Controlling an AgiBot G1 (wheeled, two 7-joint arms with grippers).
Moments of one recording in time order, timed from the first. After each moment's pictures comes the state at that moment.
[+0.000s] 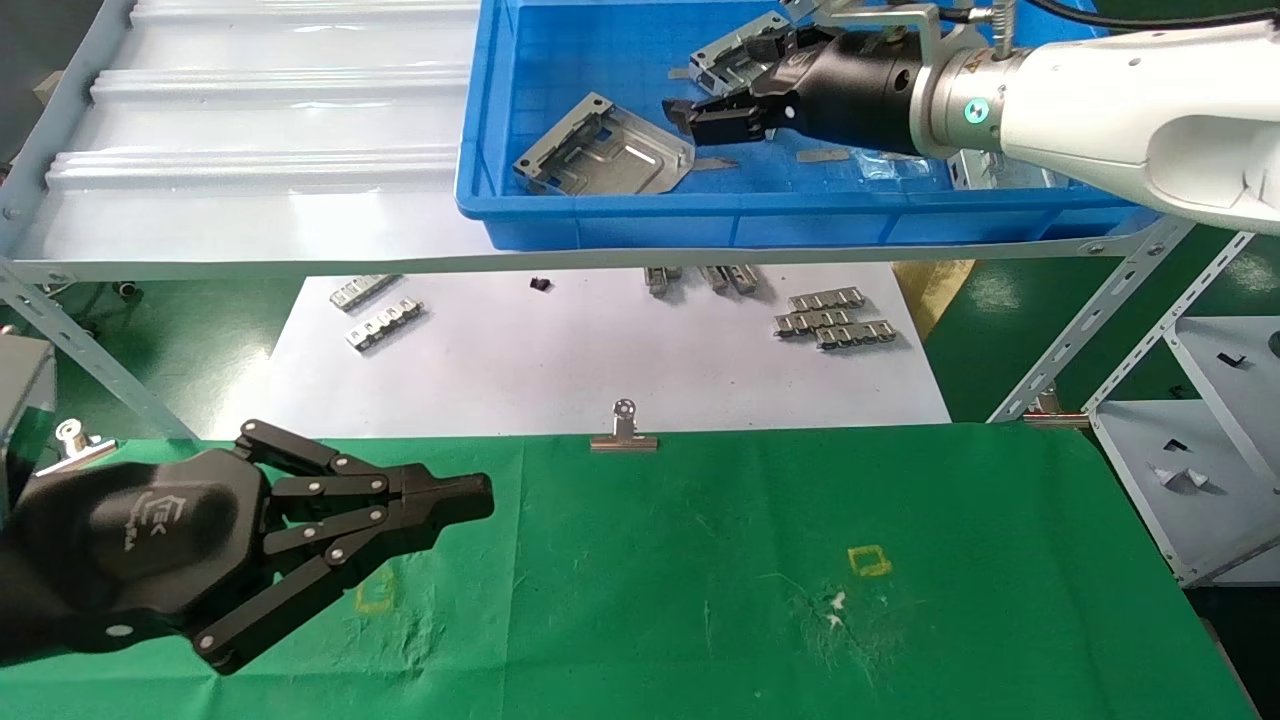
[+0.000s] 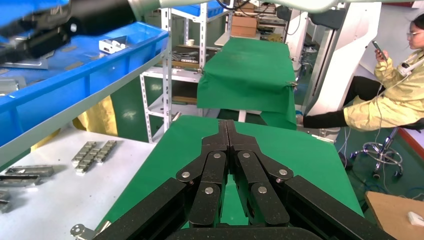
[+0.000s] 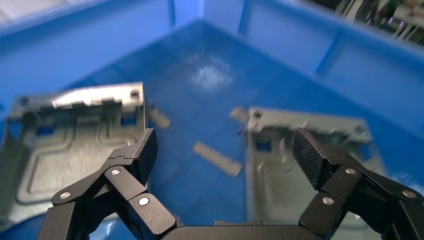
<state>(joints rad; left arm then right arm) -1.09 0.59 0.34 -1.27 0.69 1.47 -0.16 1.89 -1.26 -0.57 0.30 -1.38 -0.87 0.12</state>
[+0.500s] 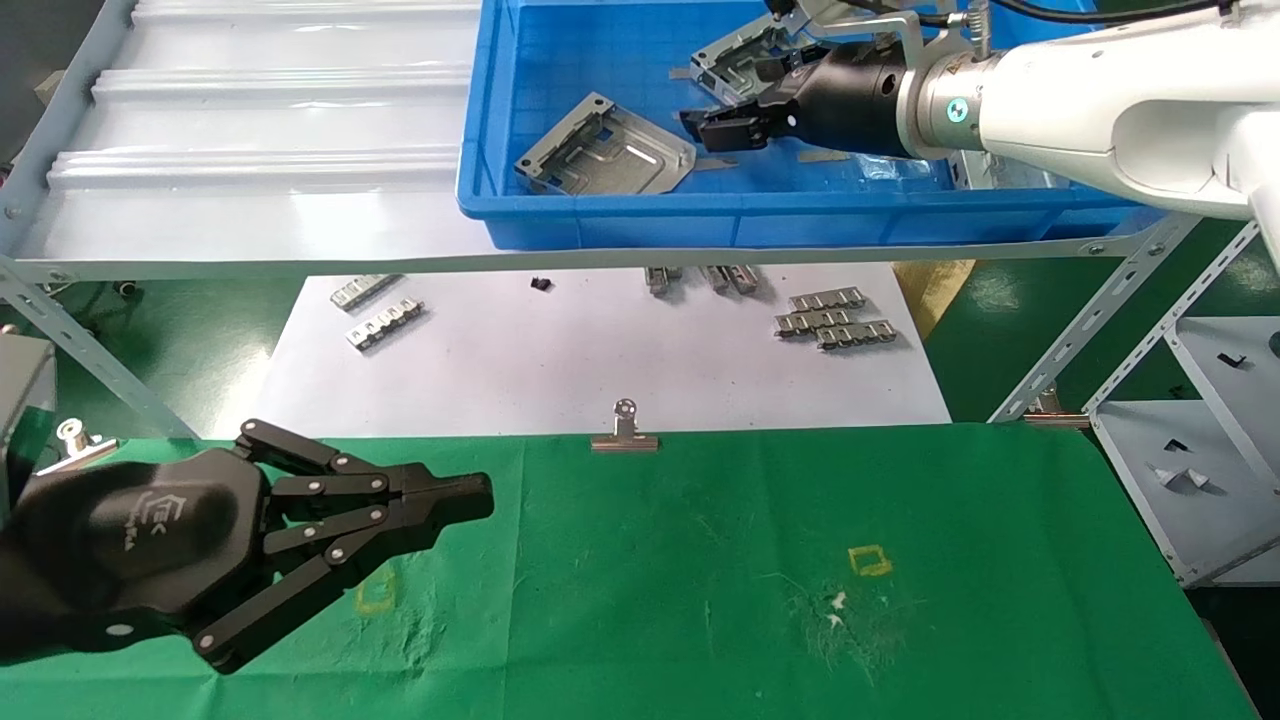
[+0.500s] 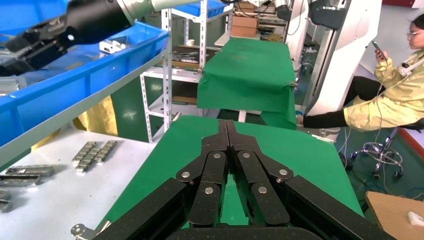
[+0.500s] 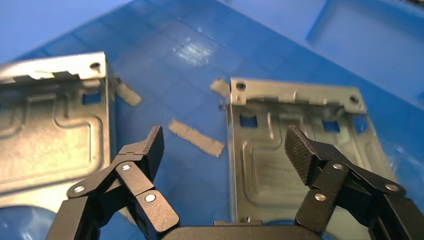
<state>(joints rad) -1.09 0.59 0.34 -1.27 0.69 1.47 -0.16 1.97 -1.35 -0.62 0.10 -1.44 -0.80 0.12</state>
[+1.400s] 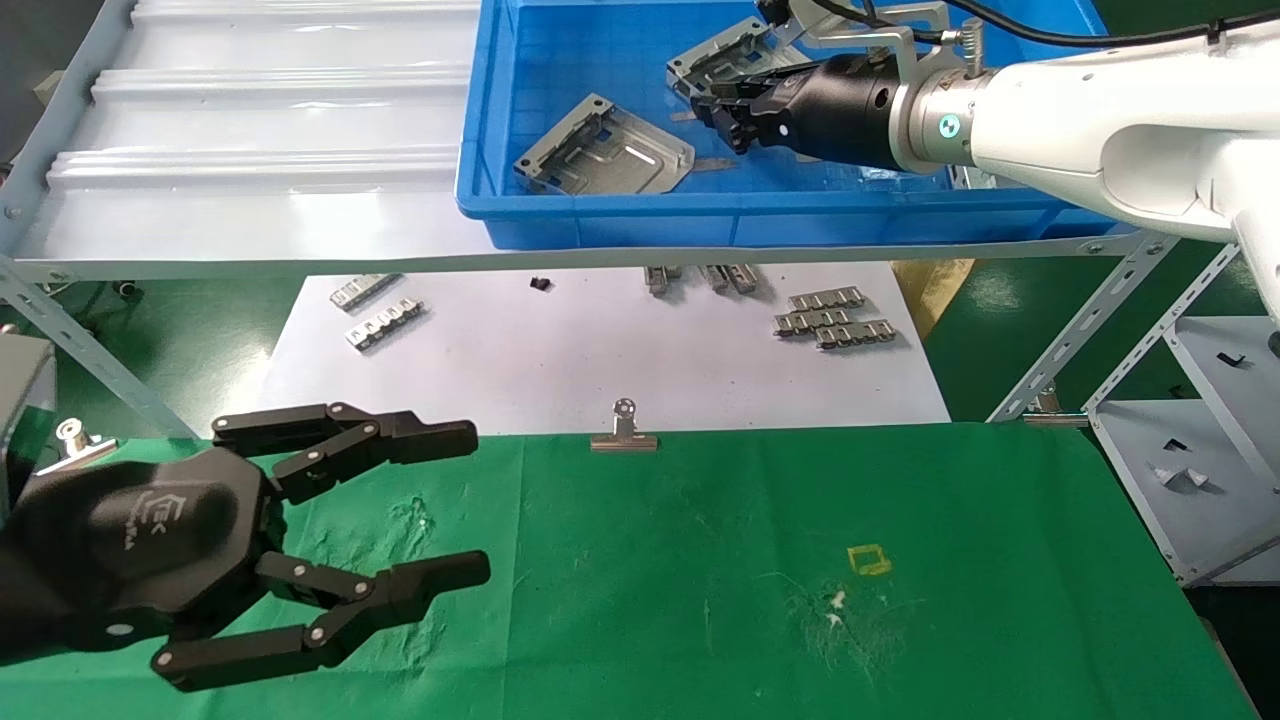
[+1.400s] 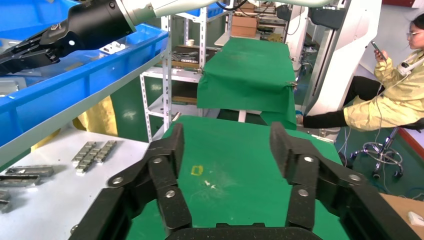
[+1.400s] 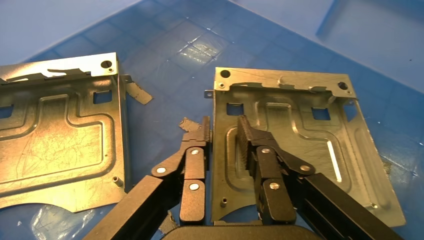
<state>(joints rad) -1.09 0.59 0.34 -1.27 0.69 1.47 -0.16 1.95 -1.35 -0.63 0.11 -1.40 -0.79 0.10</state>
